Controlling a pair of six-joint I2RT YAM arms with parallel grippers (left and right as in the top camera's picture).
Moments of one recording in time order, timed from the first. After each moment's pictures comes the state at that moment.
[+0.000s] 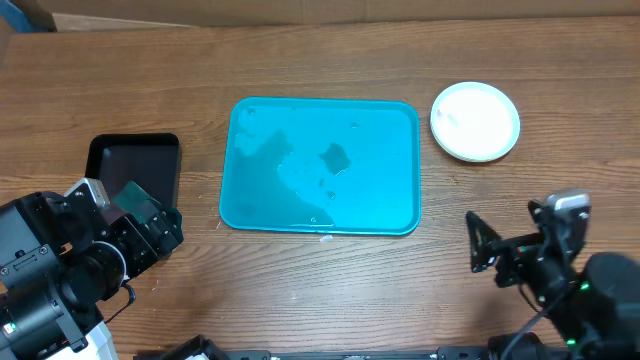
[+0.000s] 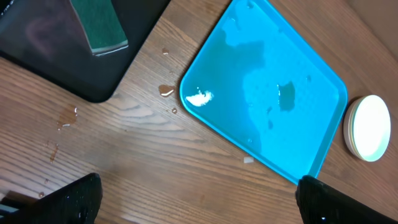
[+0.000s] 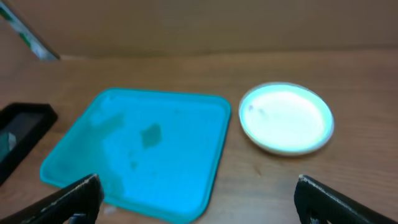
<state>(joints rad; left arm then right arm) 0.53 0.96 1.36 -1.49 0.37 -0.18 0.10 0.41 0.78 -0.76 -0.21 0.11</state>
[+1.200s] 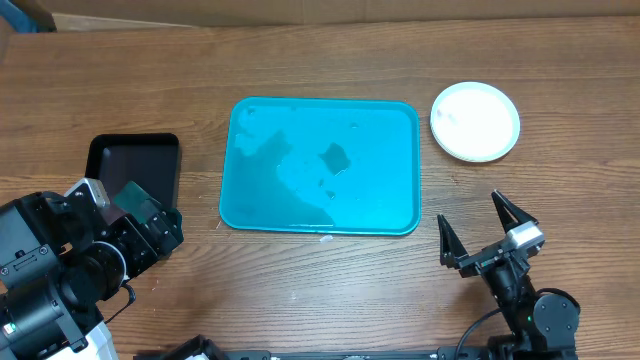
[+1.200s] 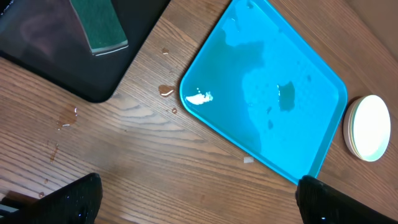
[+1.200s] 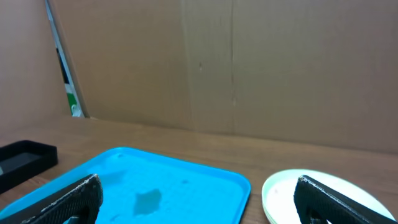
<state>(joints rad) 0.53 0.96 1.36 -1.49 0.37 -0.18 0.10 0.01 0.02 0.11 -0.30 0.10</state>
